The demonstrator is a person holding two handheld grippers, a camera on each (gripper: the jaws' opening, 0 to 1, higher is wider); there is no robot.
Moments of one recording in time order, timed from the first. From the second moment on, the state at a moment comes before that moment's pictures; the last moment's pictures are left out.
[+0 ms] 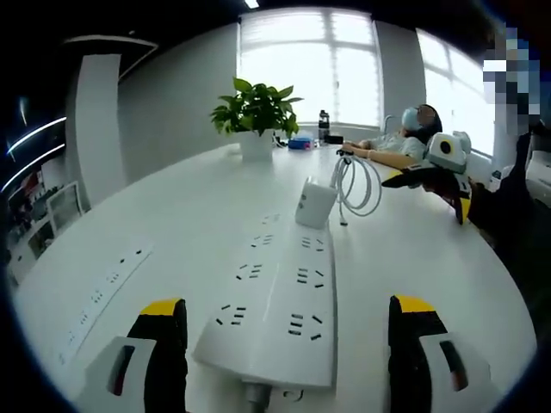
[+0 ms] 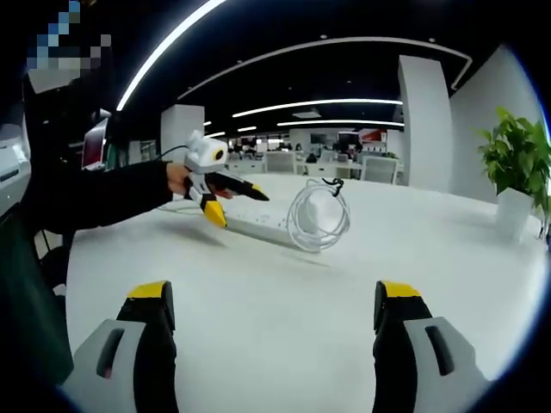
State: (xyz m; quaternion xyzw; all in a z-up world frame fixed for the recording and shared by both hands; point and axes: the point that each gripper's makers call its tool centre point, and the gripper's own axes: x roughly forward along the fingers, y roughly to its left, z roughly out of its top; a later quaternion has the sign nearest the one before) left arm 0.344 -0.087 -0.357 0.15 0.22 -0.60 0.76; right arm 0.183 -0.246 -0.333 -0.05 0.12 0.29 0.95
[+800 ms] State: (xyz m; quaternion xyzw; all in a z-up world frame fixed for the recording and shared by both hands) left arm 0.352 -0.100 -0.359 0.15 0.23 -0.63 0.73; right arm 0.181 -0.247 -0.334 -0.03 0.12 0.30 0.95
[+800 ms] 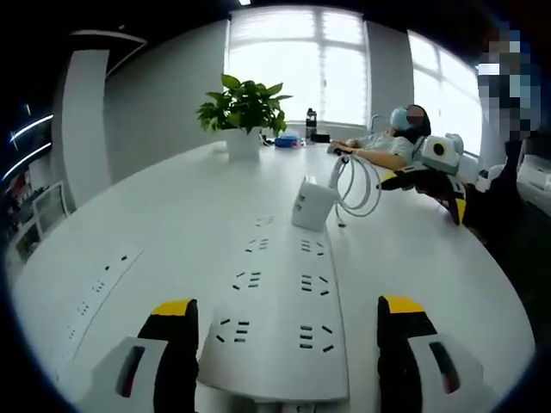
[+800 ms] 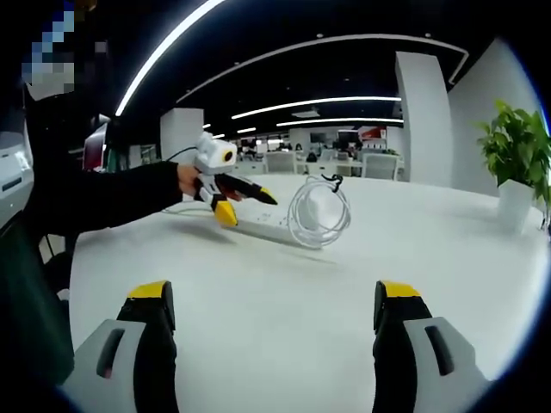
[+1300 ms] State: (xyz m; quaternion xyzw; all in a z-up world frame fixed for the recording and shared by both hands) left arm 0.353 -0.111 -0.366 0.16 0.23 -0.65 0.71; right arm 0.181 -0.247 -0.335 -0.02 0.12 0.30 0.95
